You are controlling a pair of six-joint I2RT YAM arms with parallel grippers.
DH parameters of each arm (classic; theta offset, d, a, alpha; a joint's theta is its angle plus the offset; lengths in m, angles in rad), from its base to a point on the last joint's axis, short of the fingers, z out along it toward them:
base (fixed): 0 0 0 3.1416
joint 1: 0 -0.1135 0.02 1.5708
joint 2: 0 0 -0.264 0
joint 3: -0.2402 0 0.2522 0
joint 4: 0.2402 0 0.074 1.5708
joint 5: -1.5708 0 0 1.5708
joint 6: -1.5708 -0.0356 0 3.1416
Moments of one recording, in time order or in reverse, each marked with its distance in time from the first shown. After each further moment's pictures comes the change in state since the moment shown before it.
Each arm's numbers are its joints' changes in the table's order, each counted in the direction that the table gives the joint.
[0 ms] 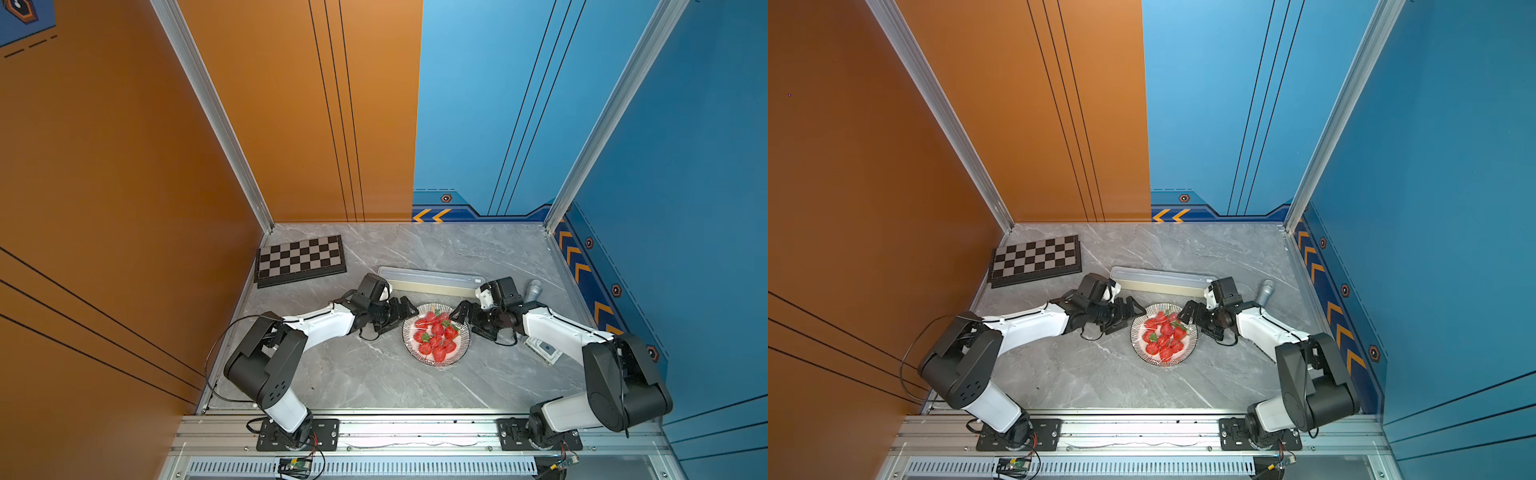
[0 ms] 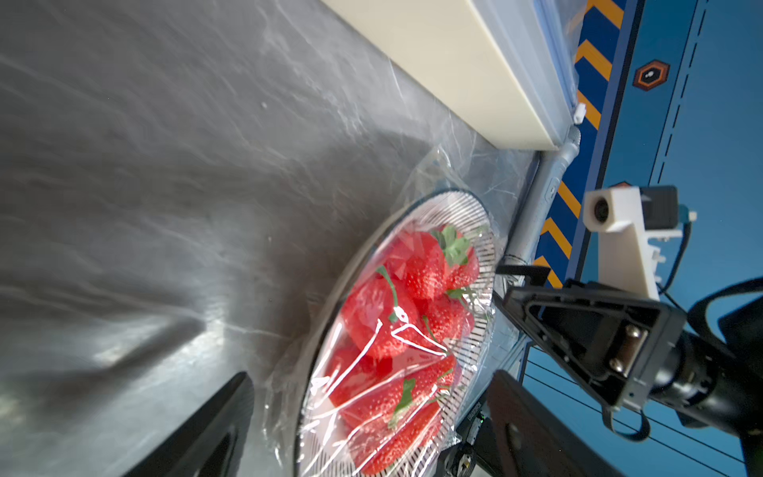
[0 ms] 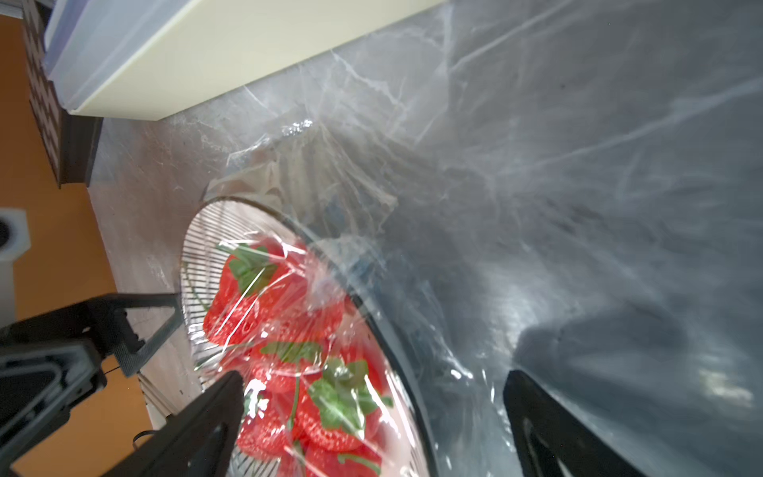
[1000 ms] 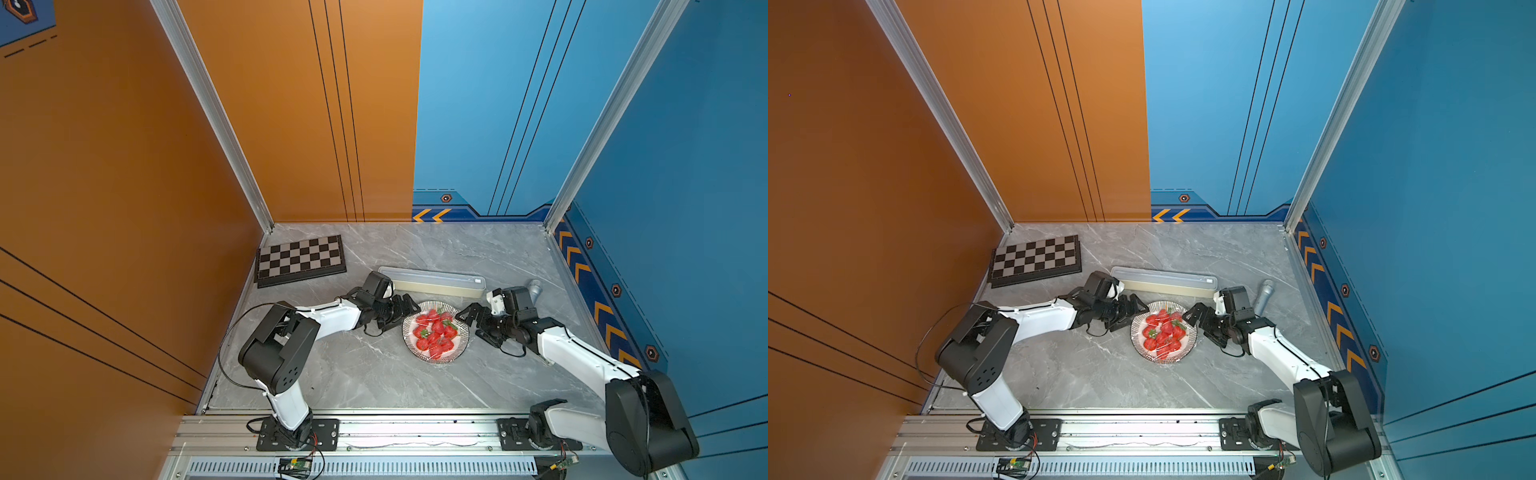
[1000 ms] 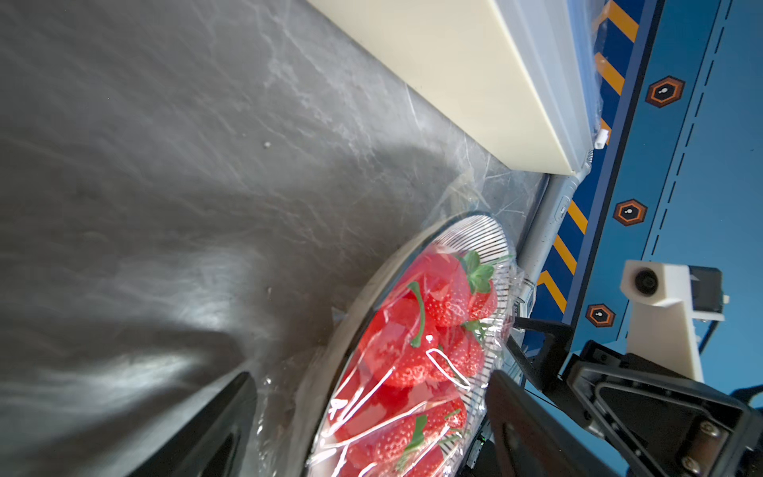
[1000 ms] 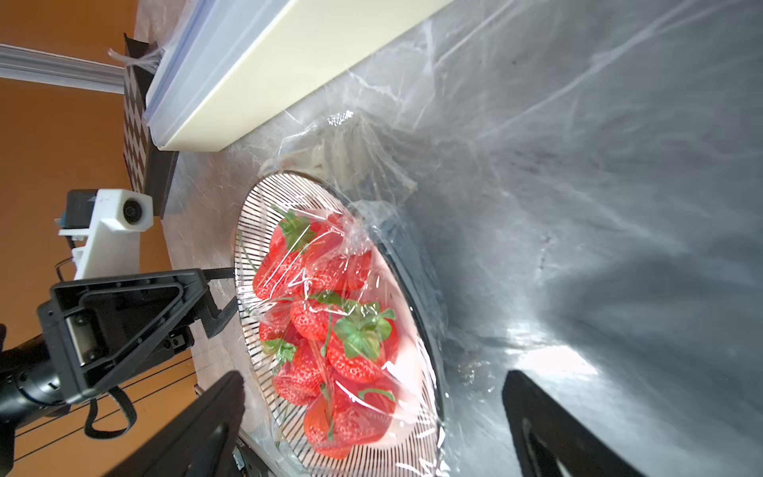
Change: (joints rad) left arm -0.035 0.101 -0.058 -0.026 0.003 0.003; right arm 0.037 -0.241 0.151 -0.056 0.046 -0.147
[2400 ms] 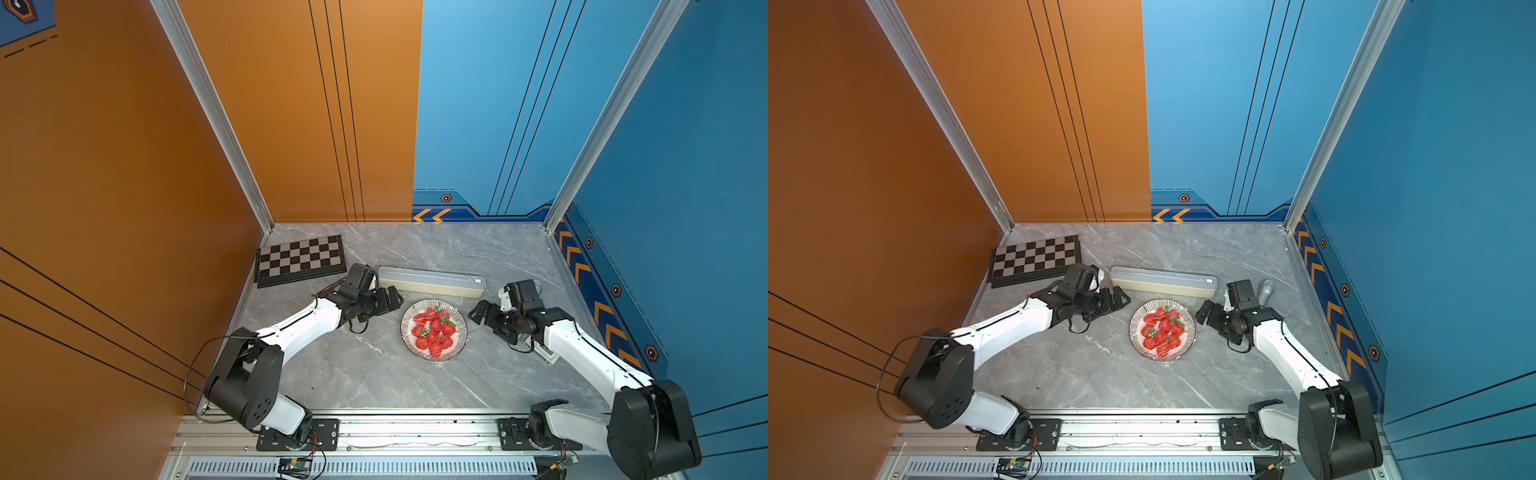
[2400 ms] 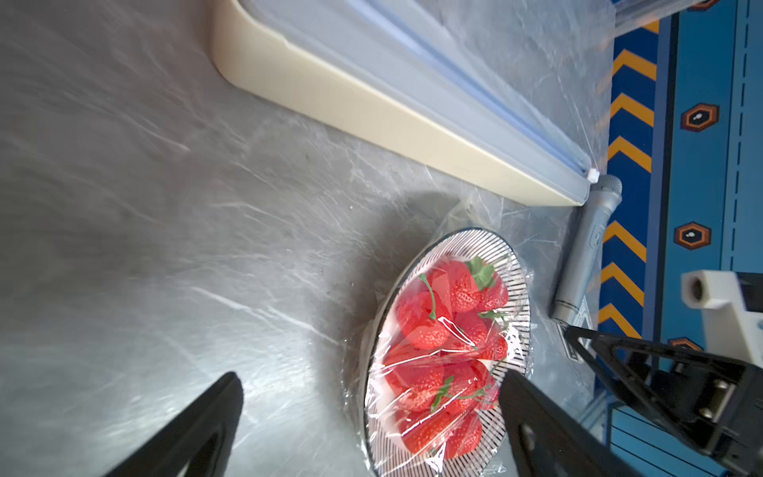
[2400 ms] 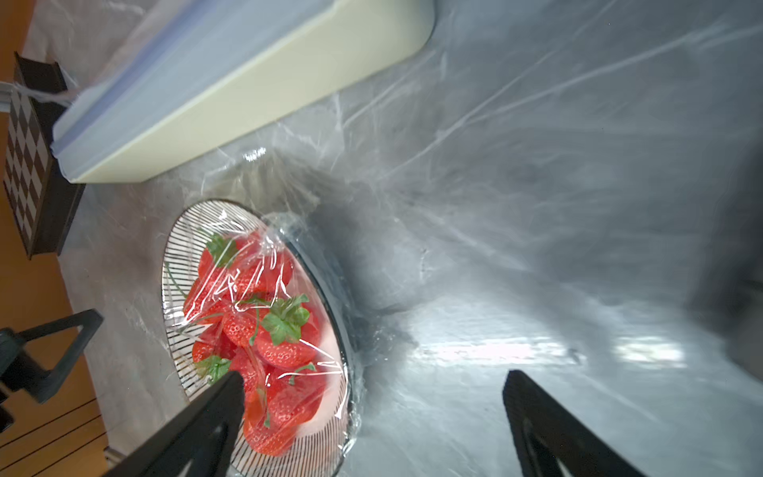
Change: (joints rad) left arm -0.064 -0.284 -0.019 0.298 0.261 -0.237; right arm 0.067 -0.056 -0.150 0.292 -0.230 0.158
